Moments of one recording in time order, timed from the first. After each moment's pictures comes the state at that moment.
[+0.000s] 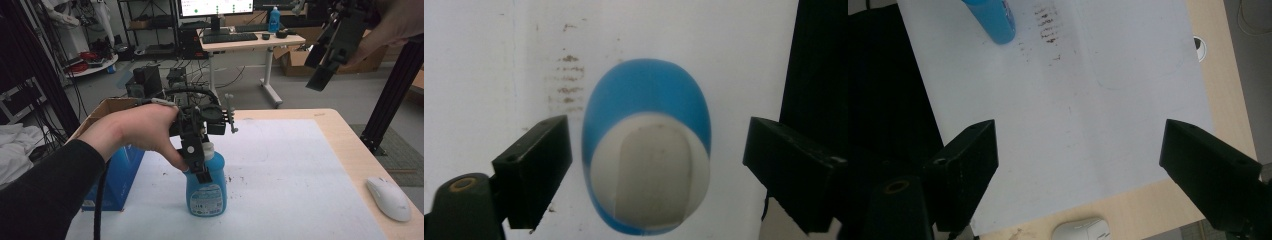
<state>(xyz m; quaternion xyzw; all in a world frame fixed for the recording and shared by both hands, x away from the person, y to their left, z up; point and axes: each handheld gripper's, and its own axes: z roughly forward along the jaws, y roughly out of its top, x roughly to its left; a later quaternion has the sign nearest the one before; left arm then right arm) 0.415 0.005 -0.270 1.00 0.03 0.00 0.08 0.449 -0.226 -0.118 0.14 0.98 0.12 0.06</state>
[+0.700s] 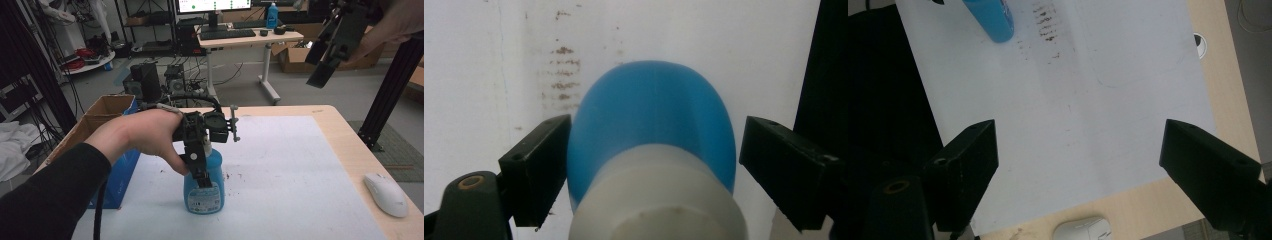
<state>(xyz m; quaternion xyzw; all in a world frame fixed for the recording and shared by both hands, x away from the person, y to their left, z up) 0.416 -0.004 -0.289 1.00 0.02 0.00 0.06 0.450 -0.231 -0.120 0.14 0.98 0.12 0.06</state>
